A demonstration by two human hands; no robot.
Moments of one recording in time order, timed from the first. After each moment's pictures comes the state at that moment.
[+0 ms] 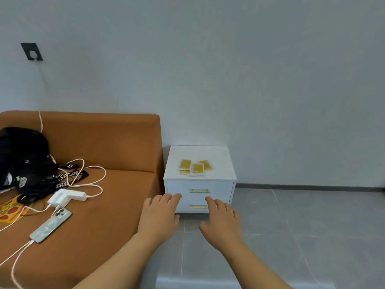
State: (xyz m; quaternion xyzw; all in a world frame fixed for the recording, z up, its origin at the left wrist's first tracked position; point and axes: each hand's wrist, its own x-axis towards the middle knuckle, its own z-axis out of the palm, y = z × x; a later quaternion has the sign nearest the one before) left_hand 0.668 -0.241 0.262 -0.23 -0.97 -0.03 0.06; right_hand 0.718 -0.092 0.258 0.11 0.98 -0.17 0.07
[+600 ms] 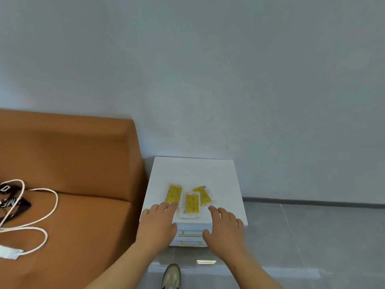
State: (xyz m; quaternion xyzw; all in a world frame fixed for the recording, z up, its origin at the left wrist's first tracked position) left_hand 0.316 -0.132 0.185 -0.22 -0.97 -0.02 -0.07; right_hand 0.372 0.032 0.191 0.13 0.96 -0.16 0.19
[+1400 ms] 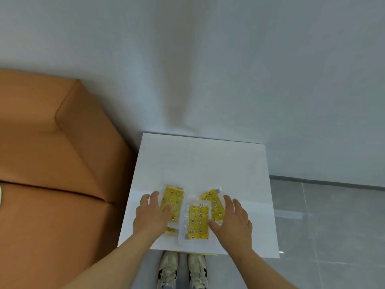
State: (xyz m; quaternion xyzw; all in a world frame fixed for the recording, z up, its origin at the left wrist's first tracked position) left_hand 0.107 -0.089 0.005 0.12 -0.91 -0.23 -0.34; right_hand 0.168 0.088 0.027 0.25 0.90 -0.22 0.28
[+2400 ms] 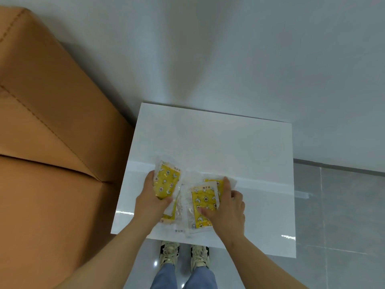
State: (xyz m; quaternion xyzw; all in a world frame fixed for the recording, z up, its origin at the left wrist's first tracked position) left_hand 0.102 -0.090 -0.041 0.21 -0.83 -0.43 -0.30; right_hand 0.148 0.076 -0.043 0.28 0.87 -0.27 0.30
